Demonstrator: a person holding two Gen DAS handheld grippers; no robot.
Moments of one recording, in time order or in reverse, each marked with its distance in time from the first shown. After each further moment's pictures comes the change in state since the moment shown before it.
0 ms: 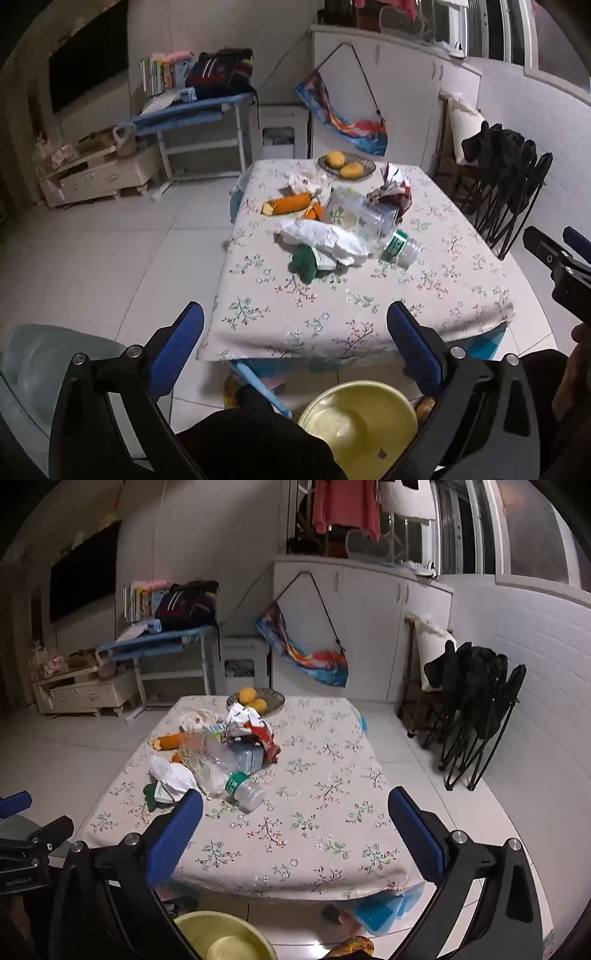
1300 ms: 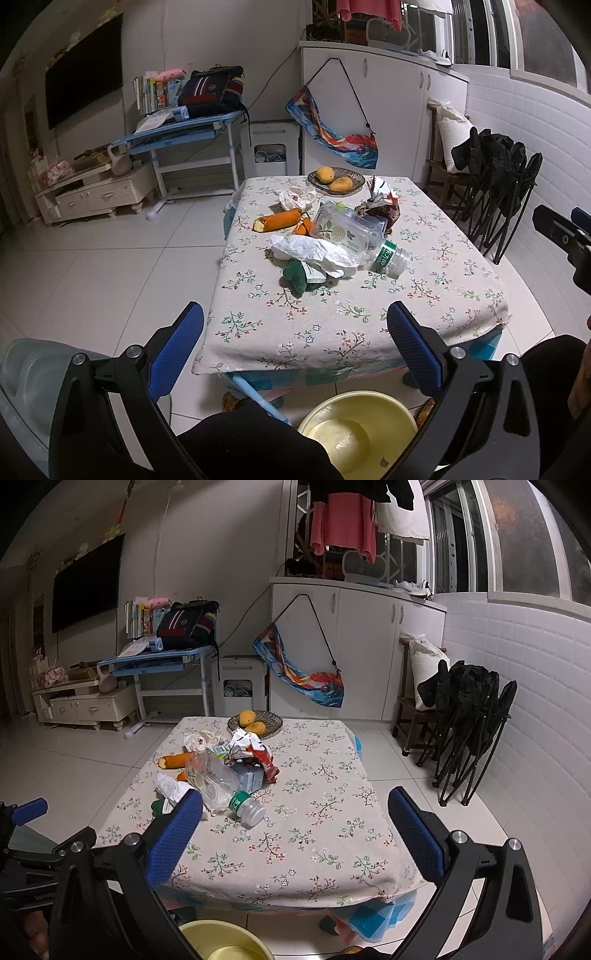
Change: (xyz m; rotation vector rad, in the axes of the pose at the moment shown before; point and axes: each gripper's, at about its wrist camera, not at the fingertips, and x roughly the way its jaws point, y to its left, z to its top) left arm -0.003 -0.023 0.000 0.062 -0.024 0.014; right arm -0.015 0.003 0.019 -0.014 -0.017 -0.027
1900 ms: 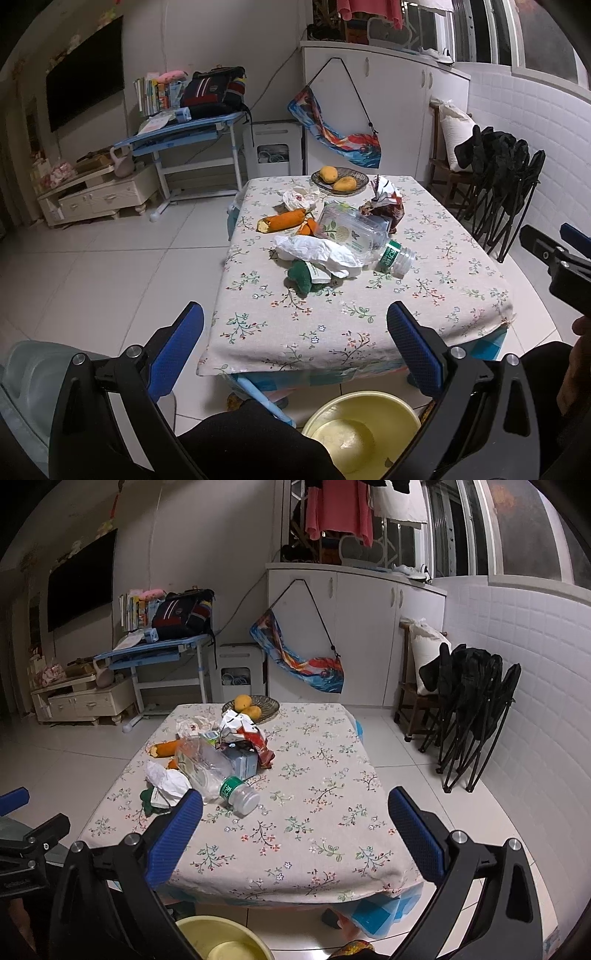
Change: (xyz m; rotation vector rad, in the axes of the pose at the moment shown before) left arm 0.000 -0.001 0.002 0.008 0.001 0.019; right arm 0.023 -0.012 -0.017 0.026 0.034 0.008
